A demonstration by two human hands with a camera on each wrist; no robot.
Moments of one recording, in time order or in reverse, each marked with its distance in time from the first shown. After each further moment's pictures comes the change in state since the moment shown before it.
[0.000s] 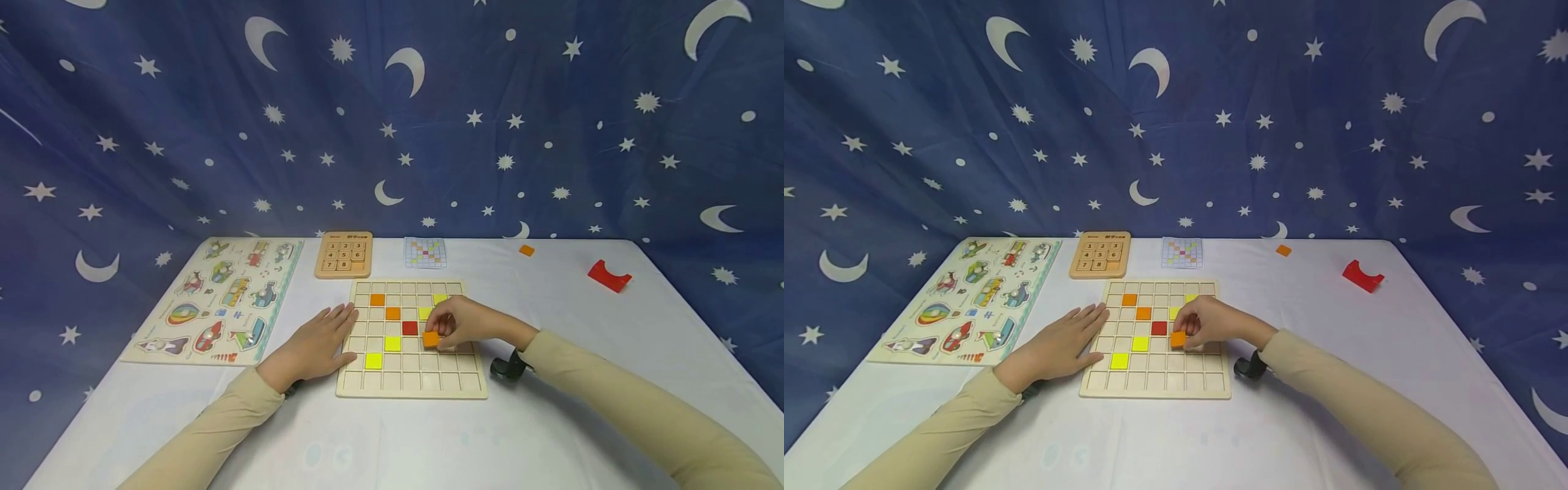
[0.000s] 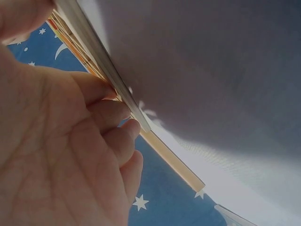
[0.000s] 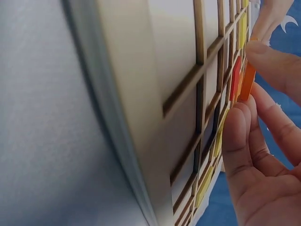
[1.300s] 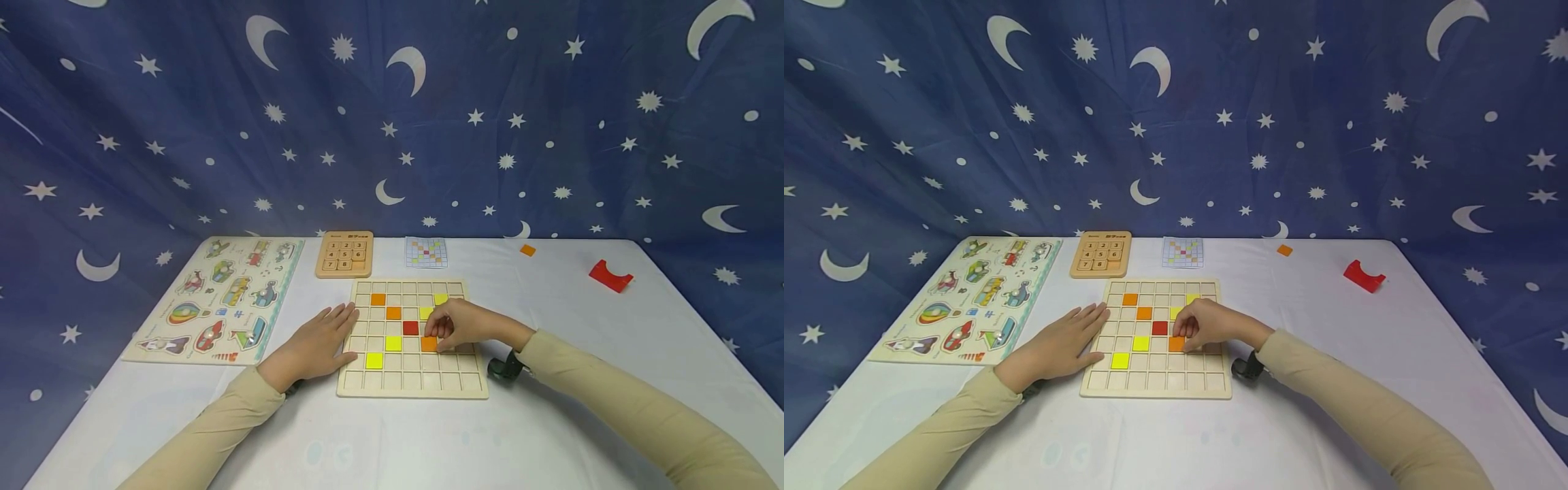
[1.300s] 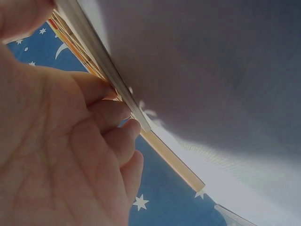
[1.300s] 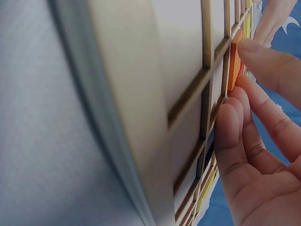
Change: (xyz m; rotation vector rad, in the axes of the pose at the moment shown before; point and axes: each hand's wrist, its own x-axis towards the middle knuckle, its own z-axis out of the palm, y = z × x) left_hand 0.000 -0.002 0.003 -0.015 0.019 0.013; right_hand 0.004 0.004 0.004 -0.047 -0.029 -0.006
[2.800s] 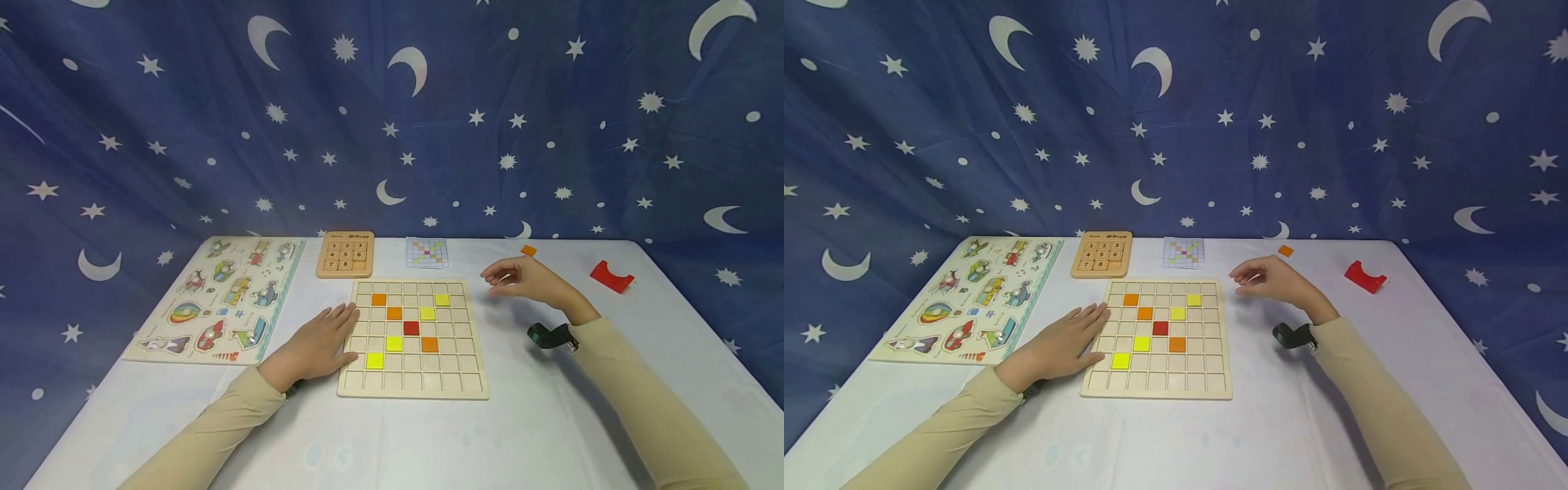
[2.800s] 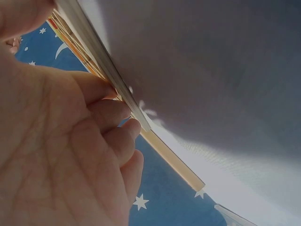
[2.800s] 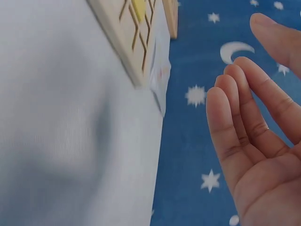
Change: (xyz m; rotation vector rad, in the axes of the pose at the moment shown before) left_hand 0.000 0.000 0.000 0.005 -0.002 0.000; right_hand -0.057 0.053 -0.076 0.142 0.331 0.140
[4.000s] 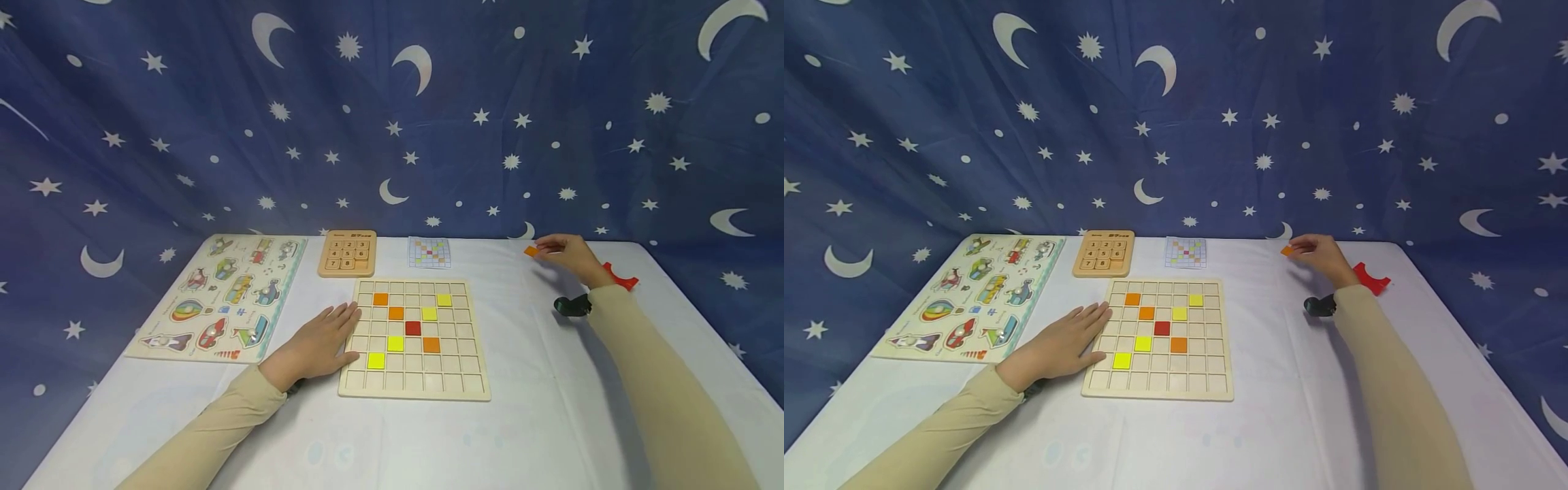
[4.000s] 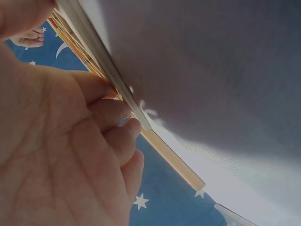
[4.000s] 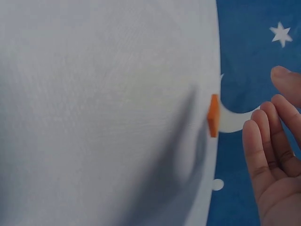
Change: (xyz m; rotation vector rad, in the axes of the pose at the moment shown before) left_hand 0.001 -0.001 0.001 -0.006 -0.010 -0.006; right_hand 0.010 0.075 -0.063 -0.034 0.304 0.342
